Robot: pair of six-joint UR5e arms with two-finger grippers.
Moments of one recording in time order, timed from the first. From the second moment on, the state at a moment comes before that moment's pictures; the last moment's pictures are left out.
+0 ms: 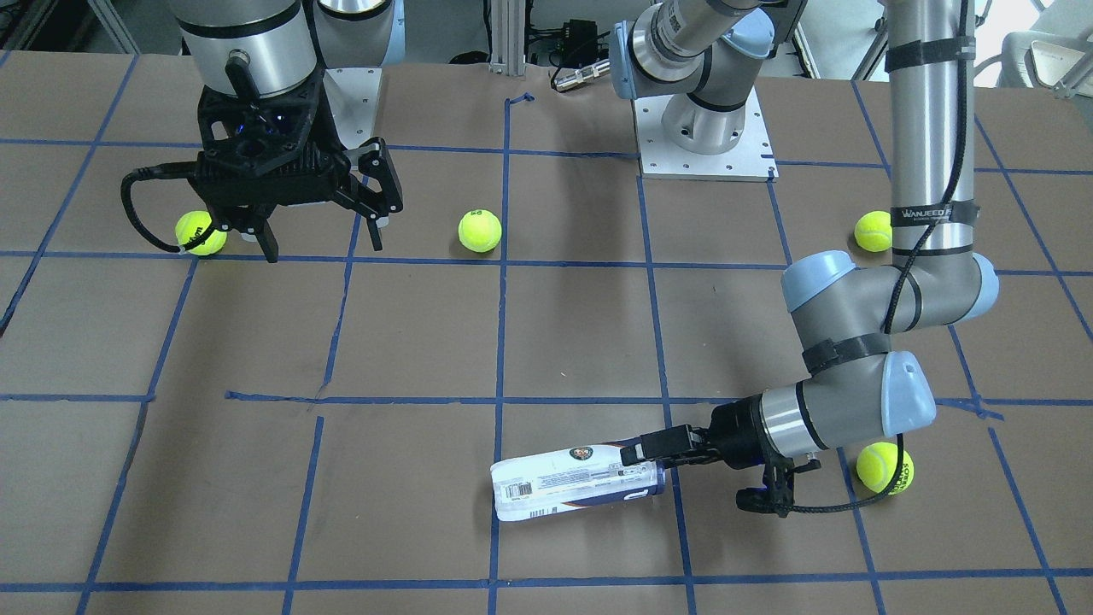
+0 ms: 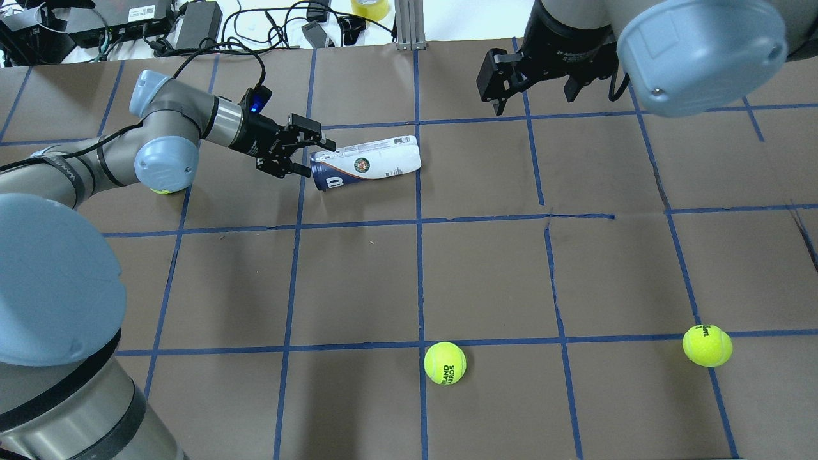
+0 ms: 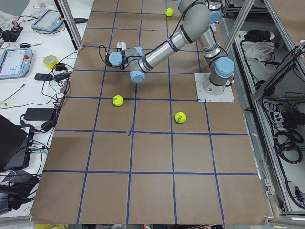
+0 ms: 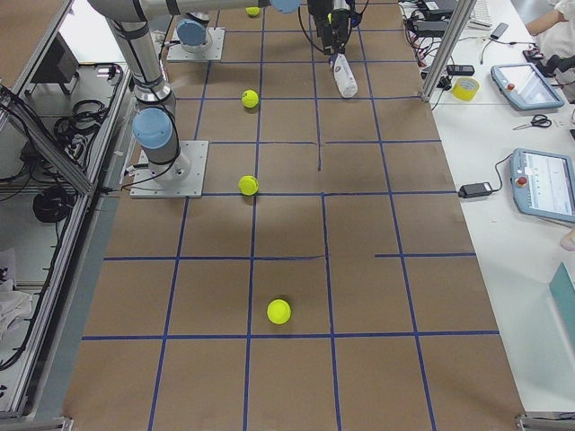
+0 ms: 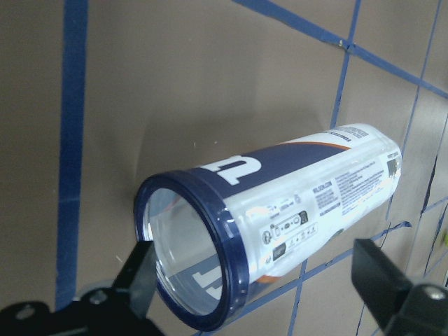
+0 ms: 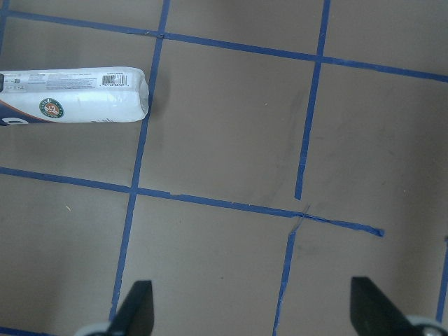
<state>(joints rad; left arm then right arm) -1.37 -2.16 -1.68 -1.04 0.78 0.10 1.72 -1.50 1.49 -1.75 -1.57 -0.01</state>
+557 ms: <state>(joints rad) -1.38 -2.17 -1.69 -1.05 0.78 0.10 1.72 -1.50 1.49 -1.74 -1.57 -0.01</state>
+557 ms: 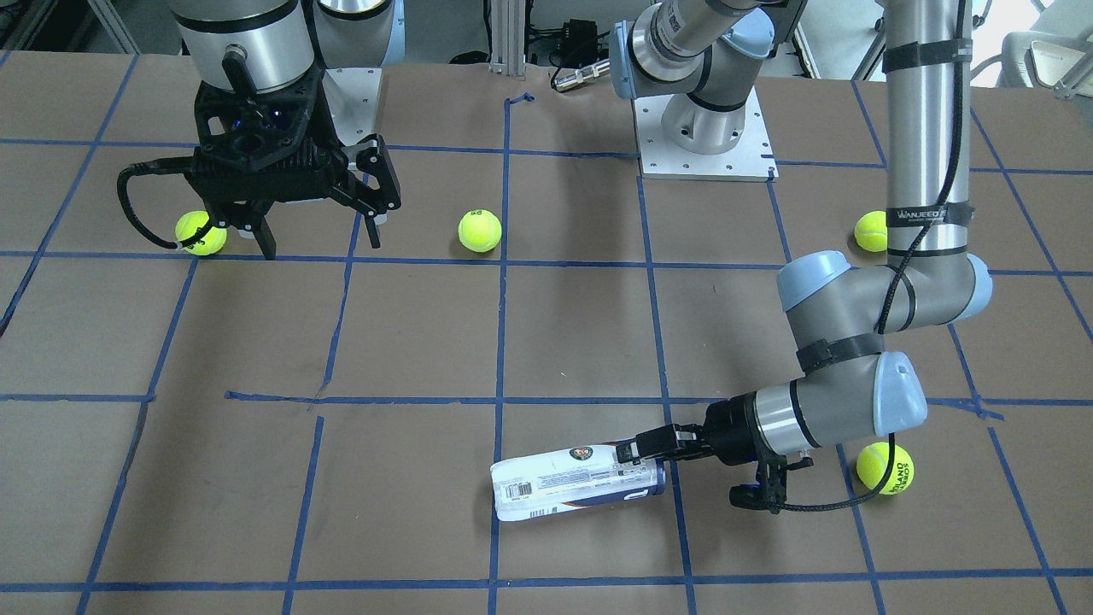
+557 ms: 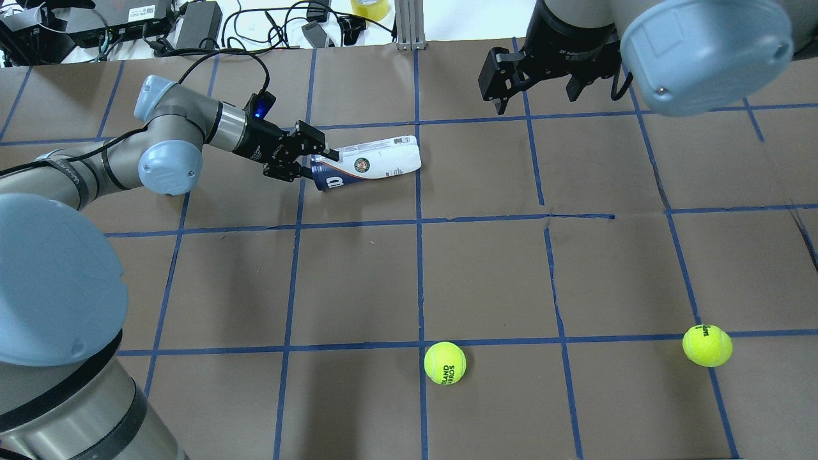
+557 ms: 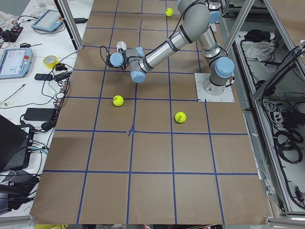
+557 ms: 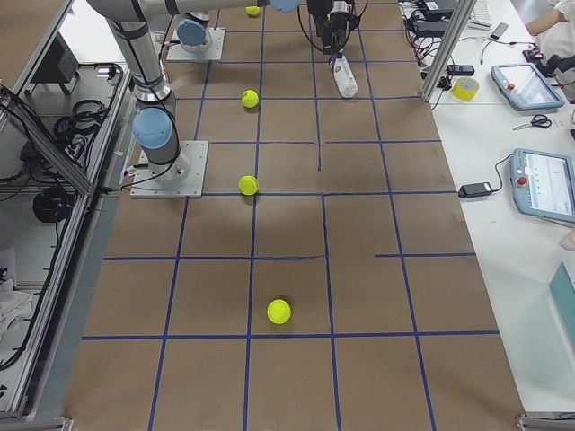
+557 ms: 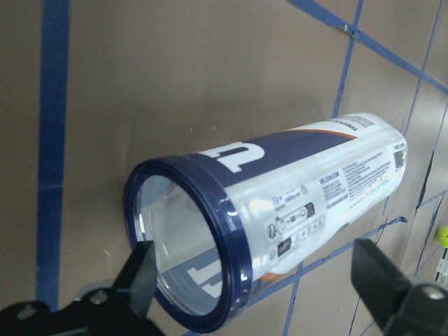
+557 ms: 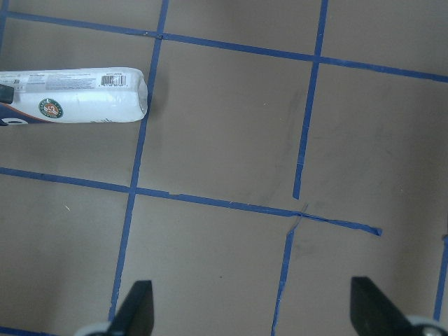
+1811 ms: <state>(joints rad) -1.47 -2.01 -1.48 -1.13 1.00 -0.13 1.72 -1.51 1.49 -1.74 -1.58 -0.01</state>
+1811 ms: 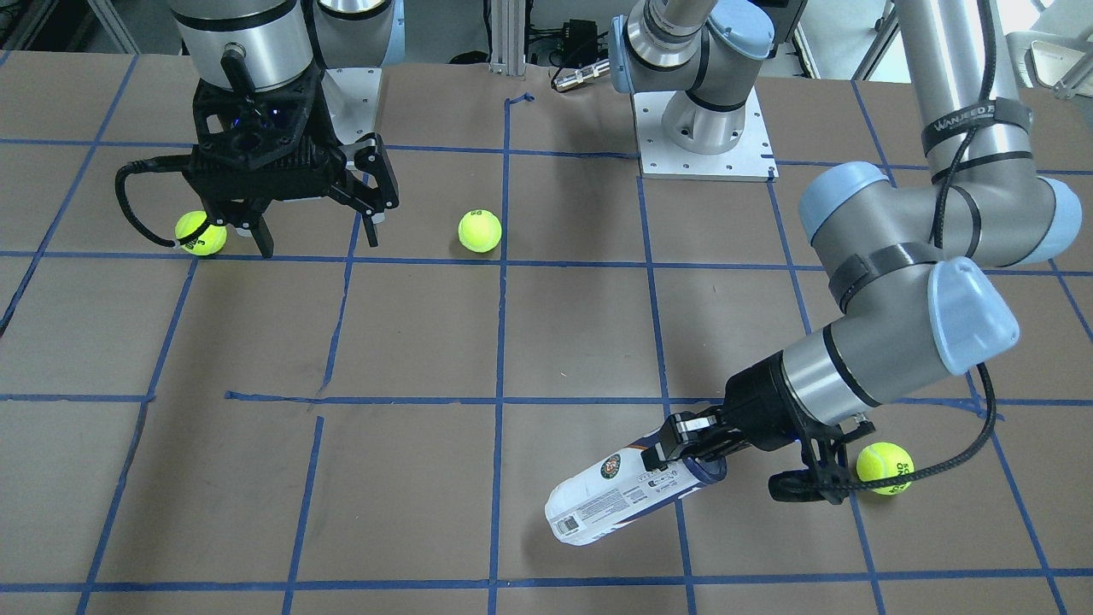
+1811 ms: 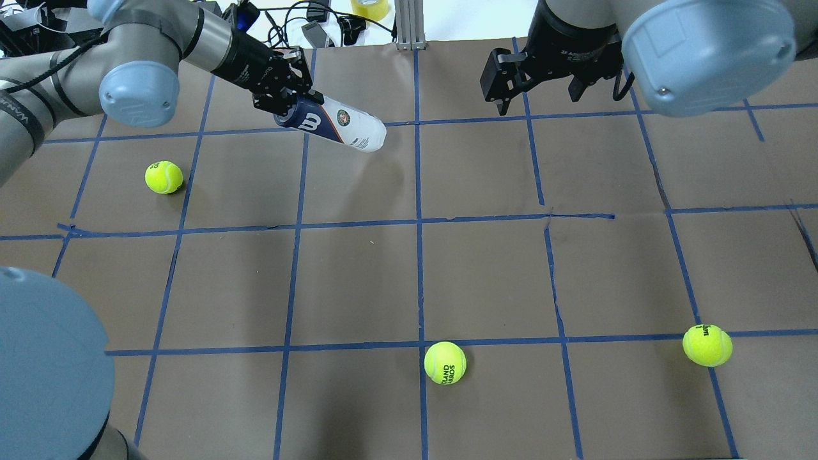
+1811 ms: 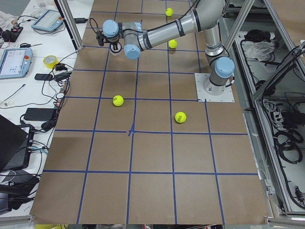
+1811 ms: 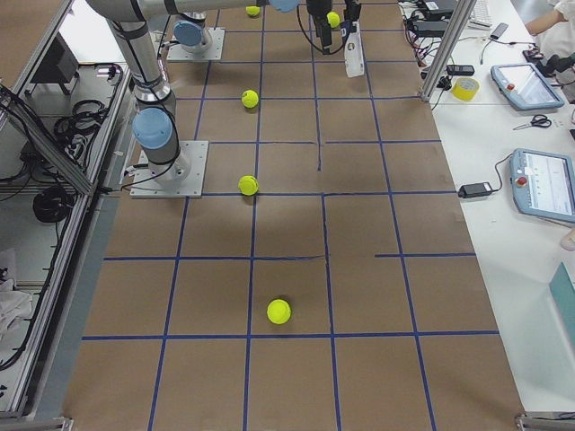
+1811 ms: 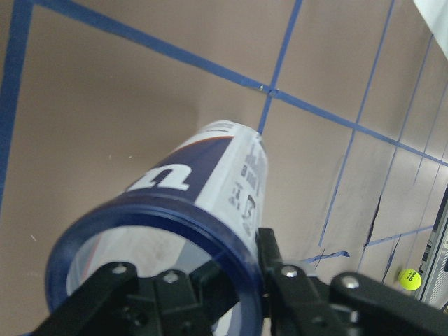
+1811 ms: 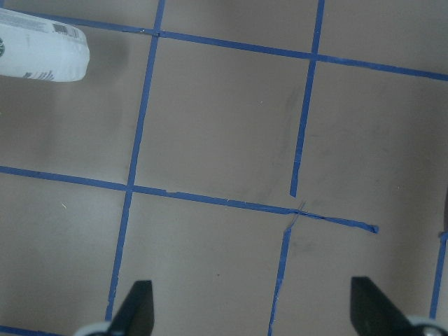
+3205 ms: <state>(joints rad) -1.70 -2.00 -1.43 -1.23 1.49 0.03 1.72 -1.51 1.49 -1.74 -1.58 -0.01</state>
